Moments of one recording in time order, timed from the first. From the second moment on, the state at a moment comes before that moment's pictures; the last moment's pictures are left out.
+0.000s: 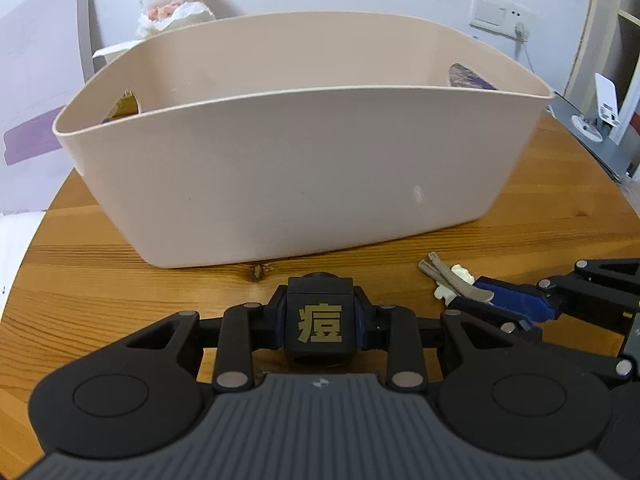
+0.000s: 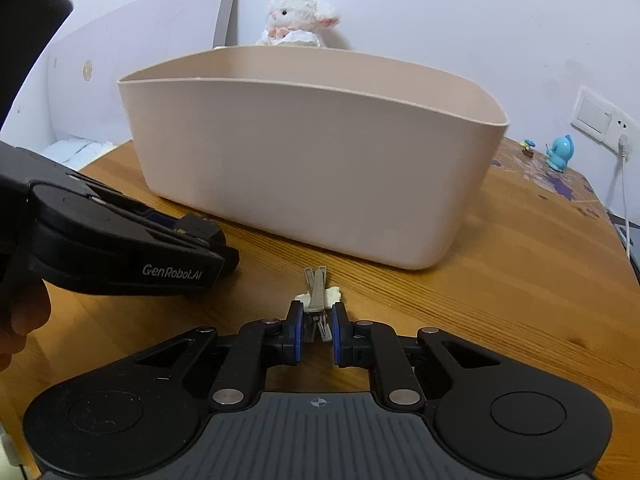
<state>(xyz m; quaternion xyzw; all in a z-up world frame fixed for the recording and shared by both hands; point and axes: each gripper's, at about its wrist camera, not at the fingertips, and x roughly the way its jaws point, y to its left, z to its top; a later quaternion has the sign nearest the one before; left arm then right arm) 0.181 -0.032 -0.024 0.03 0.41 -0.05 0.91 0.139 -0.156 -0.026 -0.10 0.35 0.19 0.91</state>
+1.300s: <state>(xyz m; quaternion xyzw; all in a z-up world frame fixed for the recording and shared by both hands) 0.217 -0.001 0.084 0.05 0.30 -0.02 0.95 0.174 -0.161 0.100 -0.04 0.20 0.18 0.96</state>
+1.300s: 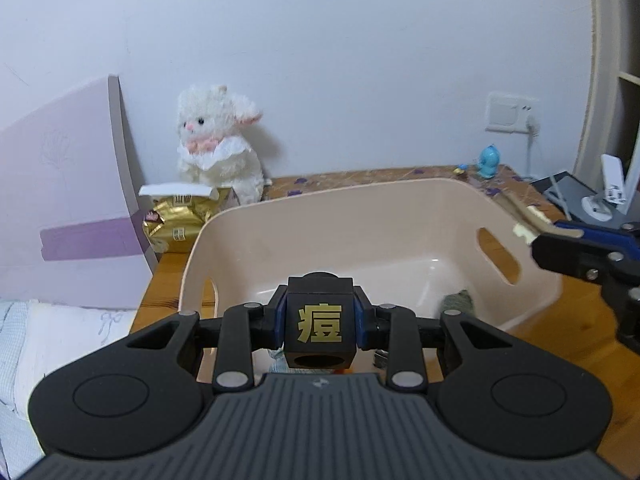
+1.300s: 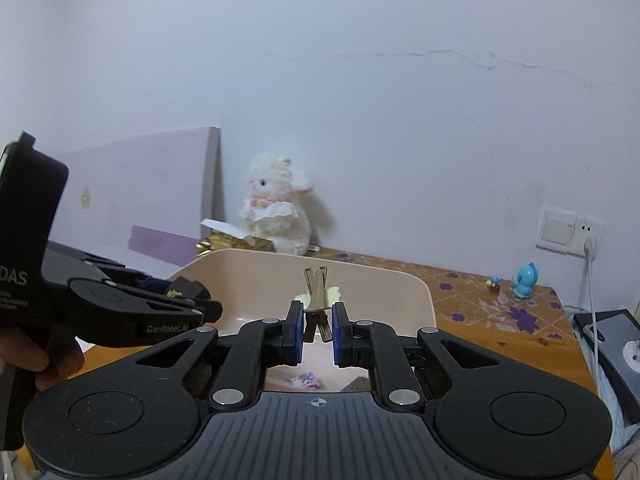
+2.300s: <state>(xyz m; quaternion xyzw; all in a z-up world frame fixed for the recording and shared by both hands) 0.281 0.008 0.044 0.02 0.39 0.01 0.92 0.244 -0.144 0.050 -0.04 0.31 0.14 0.94</state>
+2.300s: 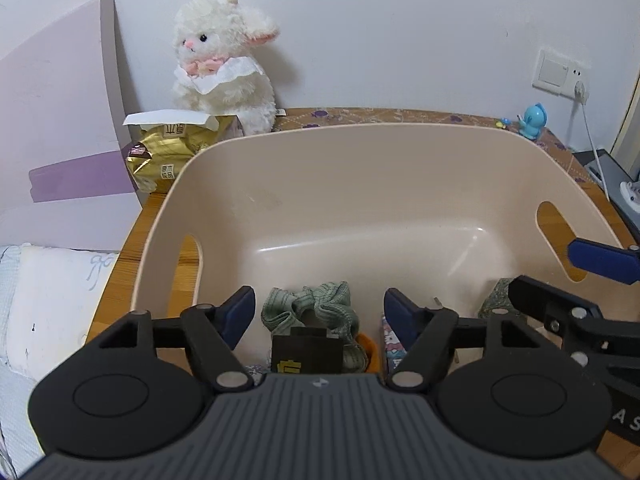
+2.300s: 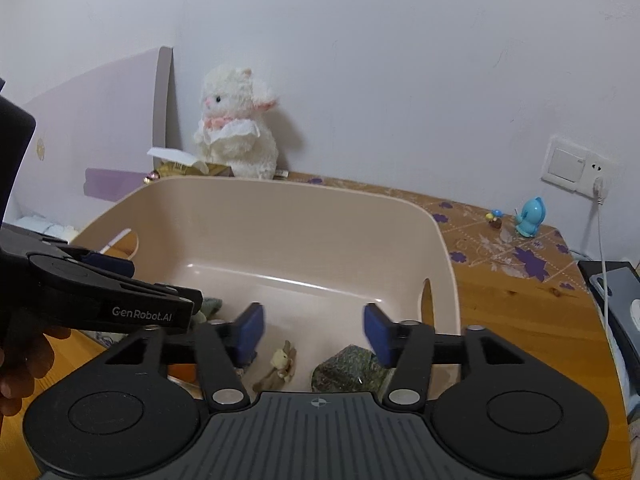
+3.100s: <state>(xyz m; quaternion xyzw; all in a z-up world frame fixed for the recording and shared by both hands) 0.202 0.013 0.090 0.01 0.33 0.01 0.94 0.169 -0.154 0.089 -0.01 0.26 0.11 0.96</state>
